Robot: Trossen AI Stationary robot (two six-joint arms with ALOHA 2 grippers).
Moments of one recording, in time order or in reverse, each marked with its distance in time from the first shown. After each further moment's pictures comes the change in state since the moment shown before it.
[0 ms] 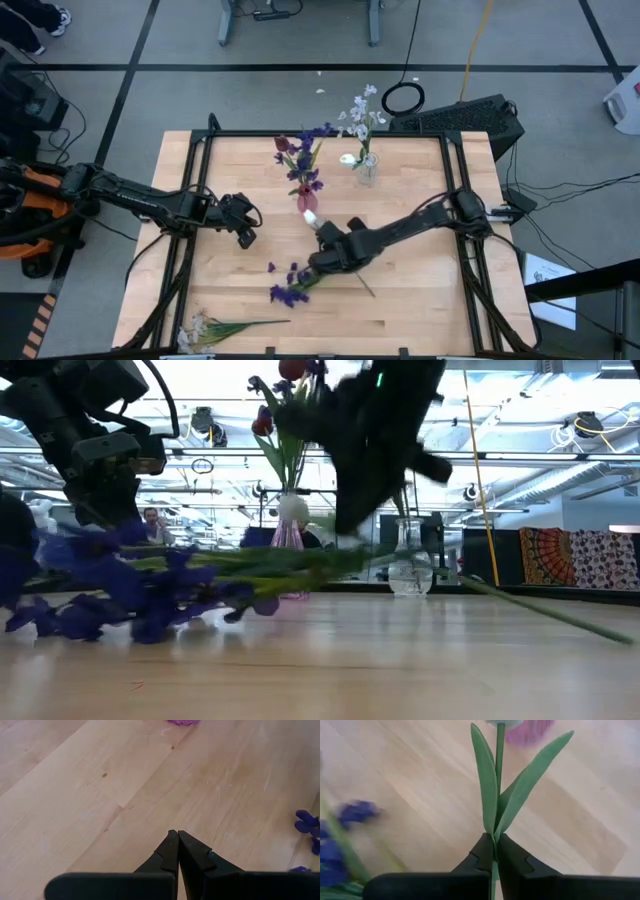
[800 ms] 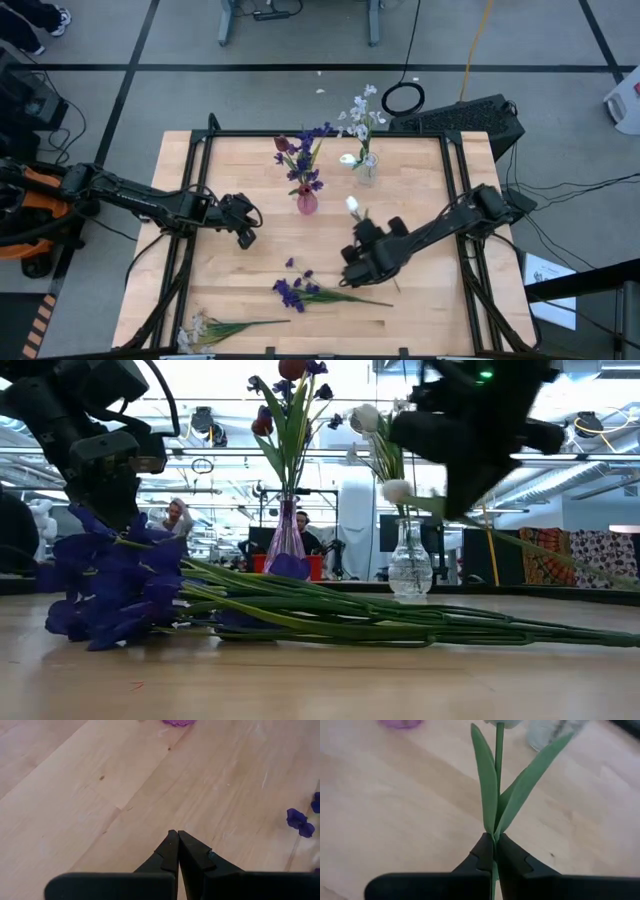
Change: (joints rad) left arm 0.000 0.000 0.000 0.008 0.004 0.024; right arm 0.105 -0.185 -0.217 -0.355 0.152 0.422
